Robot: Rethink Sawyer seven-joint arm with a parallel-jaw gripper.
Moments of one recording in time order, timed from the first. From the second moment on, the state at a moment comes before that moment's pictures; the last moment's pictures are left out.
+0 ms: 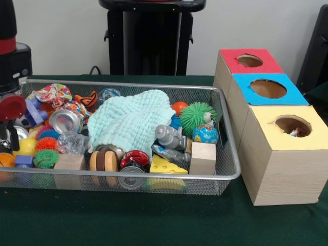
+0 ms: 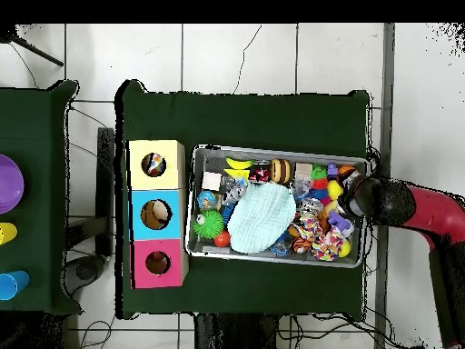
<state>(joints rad) -0.99 -0.45 0.54 1.38 -0.70 0.69 2.34</state>
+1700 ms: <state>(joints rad) -0.99 -0.40 0.53 1.32 -0.70 0.77 2.34</state>
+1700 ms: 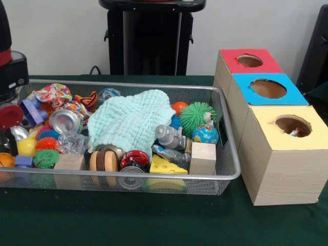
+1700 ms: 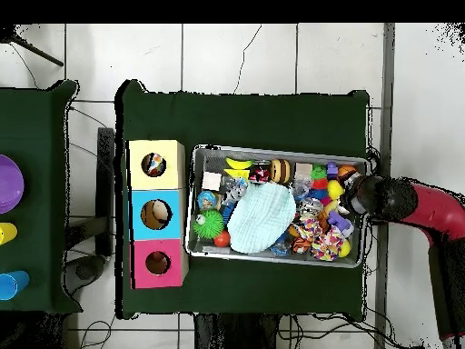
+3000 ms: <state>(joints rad) -0.98 -0.39 0.50 1.28 -0.70 0.78 2.34</state>
